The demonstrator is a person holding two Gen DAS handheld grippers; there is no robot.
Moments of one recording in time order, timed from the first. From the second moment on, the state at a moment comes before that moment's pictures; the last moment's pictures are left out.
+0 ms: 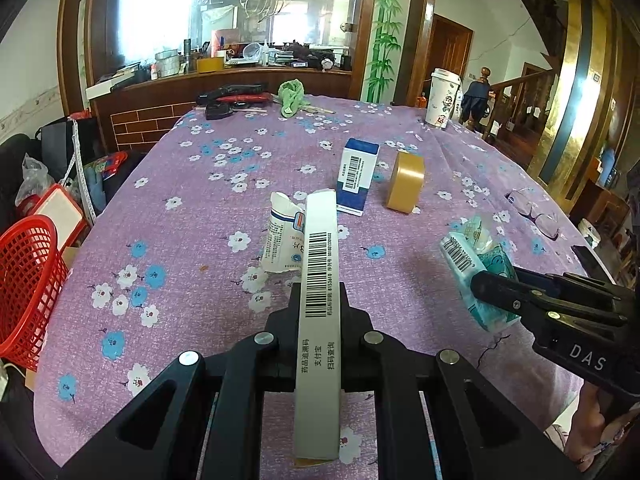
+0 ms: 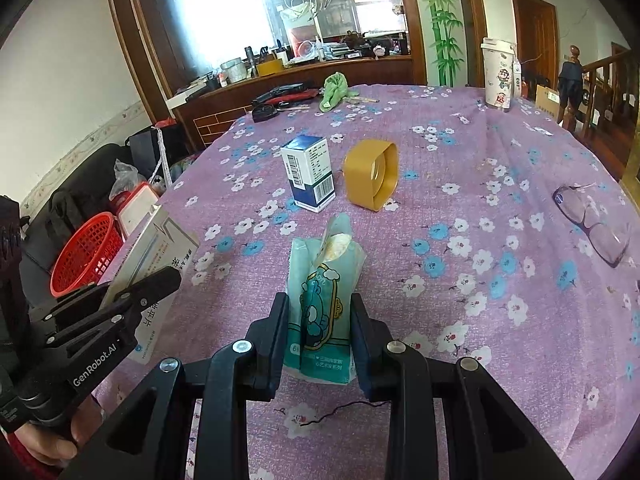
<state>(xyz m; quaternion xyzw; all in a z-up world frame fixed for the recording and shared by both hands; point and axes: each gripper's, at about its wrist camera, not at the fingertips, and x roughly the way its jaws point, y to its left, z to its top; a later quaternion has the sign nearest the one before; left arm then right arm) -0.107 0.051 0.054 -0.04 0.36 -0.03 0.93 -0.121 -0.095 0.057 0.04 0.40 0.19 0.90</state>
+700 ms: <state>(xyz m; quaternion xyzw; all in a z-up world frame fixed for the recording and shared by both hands) -0.107 0.052 0.054 -0.04 0.35 -0.03 0.93 -0.120 -0.095 0.056 0.04 0.40 0.19 0.90</state>
